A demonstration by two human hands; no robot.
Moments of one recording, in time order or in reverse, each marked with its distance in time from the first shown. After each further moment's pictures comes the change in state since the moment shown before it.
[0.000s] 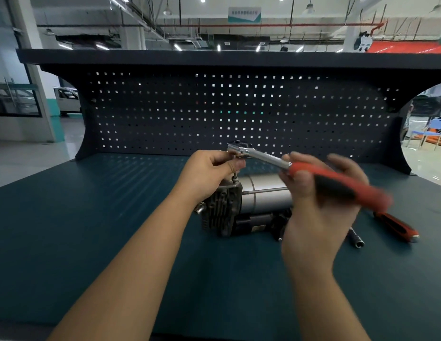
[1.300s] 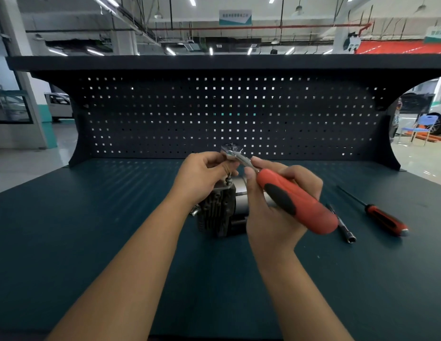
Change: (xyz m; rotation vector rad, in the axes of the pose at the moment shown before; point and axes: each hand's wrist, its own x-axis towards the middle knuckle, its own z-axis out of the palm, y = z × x) left_hand 0.000 -0.002 0.002 -0.074 -0.025 0.022; right_hand -0.009 0.021 0.018 -0.227 -0.105 -0.336
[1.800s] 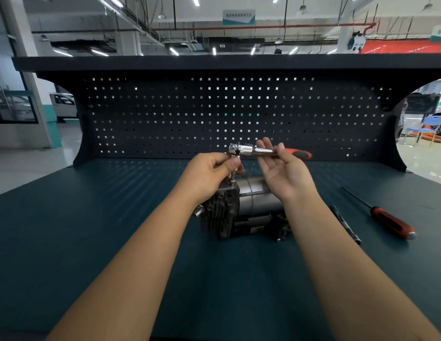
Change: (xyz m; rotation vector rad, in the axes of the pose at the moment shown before) left_hand 0.006 -0.002 -0.002 0.177 -0.066 0.000; right_hand 0.061 0.073 -0.015 0.691 0.252 1.339
